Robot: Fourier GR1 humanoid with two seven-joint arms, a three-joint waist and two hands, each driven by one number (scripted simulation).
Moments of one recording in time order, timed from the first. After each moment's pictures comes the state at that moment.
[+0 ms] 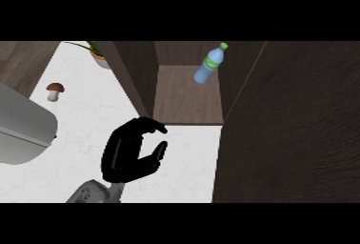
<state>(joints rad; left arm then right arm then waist) -0.20 0.24 -0.56 -1.48 0.63 0.23 -0.50 1.00 -0.30 0.27 -2.49 -0.05 0.55 -0.27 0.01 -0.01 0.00</state>
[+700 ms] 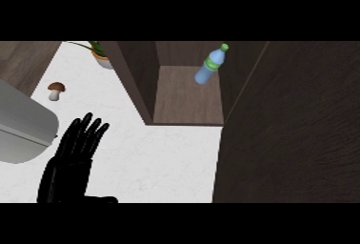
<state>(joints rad) 0.09 0.44 -0.42 -1.75 0.75 0.15 -0.51 0.96 -0.39 0.52 -2.50 0.01 0.60 -0.24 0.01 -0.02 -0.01</state>
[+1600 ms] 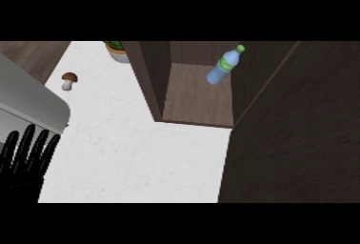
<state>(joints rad) 0.29 0.62 -0.25 -1.85 0.91 -0.06 -0.51 0.83 -0.39 0.64 -2.49 0.02 0.47 -0.13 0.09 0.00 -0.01</state>
